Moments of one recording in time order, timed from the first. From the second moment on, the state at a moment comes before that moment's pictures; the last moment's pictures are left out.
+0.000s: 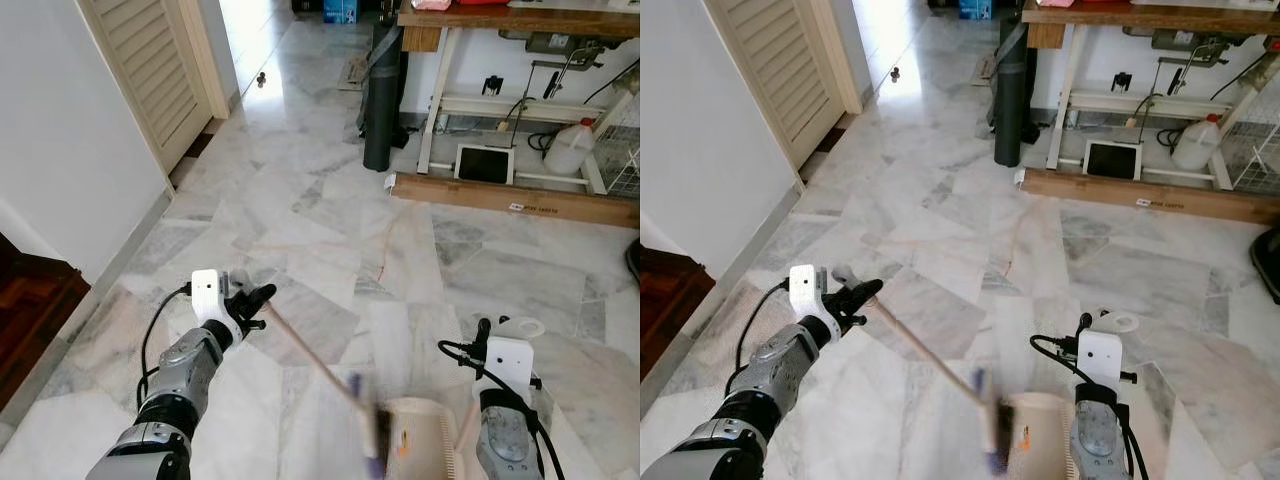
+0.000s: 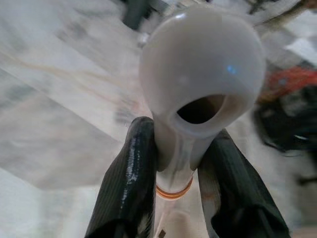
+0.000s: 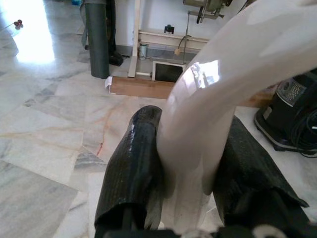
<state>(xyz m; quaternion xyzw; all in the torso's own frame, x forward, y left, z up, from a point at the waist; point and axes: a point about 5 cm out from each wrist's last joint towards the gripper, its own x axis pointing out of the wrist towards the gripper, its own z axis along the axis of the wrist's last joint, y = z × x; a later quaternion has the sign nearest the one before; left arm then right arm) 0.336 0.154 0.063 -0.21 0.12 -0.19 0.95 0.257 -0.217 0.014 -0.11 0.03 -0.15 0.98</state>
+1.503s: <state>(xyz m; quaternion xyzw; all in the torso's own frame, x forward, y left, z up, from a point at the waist) 0.337 0.185 0.100 0.00 -0.04 -0.10 0.99 0.301 -0.248 0.051 0.07 0.00 -0.22 0.97</state>
